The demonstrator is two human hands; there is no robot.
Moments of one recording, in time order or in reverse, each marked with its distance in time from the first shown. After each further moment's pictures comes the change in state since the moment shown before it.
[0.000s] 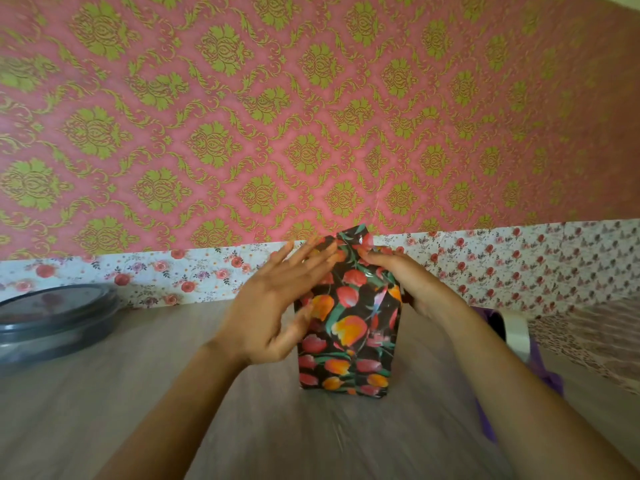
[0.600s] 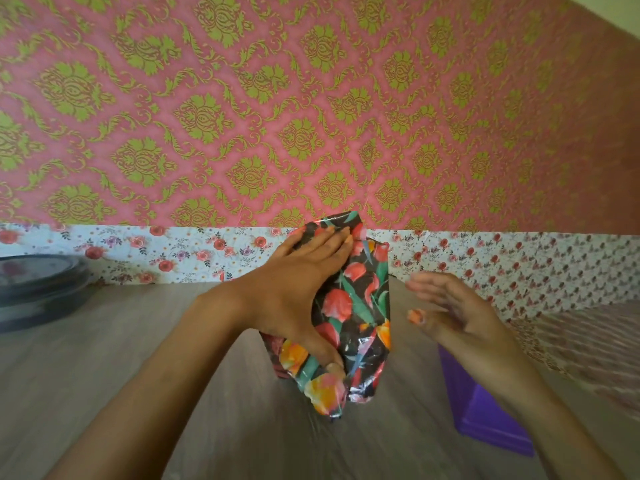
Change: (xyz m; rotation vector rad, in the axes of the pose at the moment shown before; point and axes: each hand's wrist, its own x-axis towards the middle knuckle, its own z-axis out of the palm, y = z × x) left_hand 0.041 0.029 -0.013 0.147 -0.682 -0.179; right_hand -0.111 0.031 -0.024 -0.151 0.201 -0.349
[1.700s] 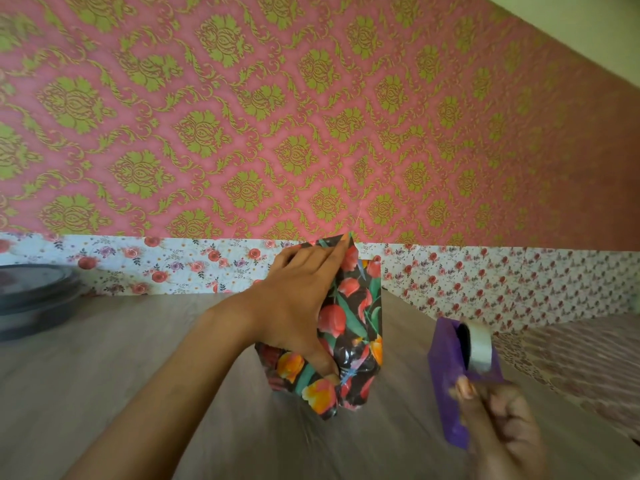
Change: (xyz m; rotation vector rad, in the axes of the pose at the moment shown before) left_hand -0.002 0.014 -0.004 -0.053 0.068 -0.042; right_hand -0.060 0.029 0.037 0.548 0.755 -0.040
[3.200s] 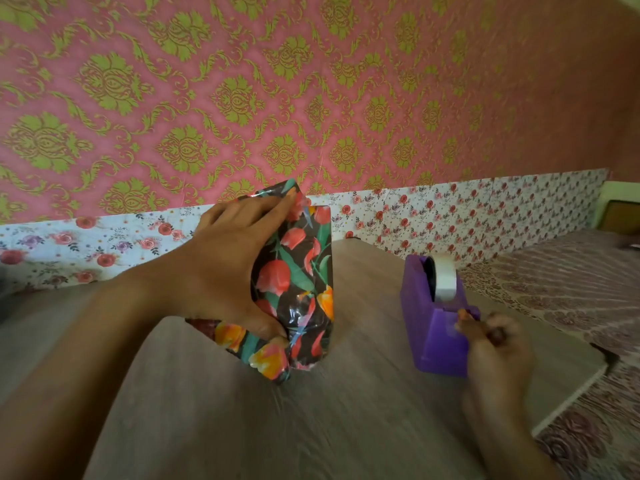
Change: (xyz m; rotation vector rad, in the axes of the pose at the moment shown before) left_hand 0.004 -0.014 0.004 0.046 0.060 0.070; right_hand 0.048 0.037 -0.047 -0.168 0.320 0.191
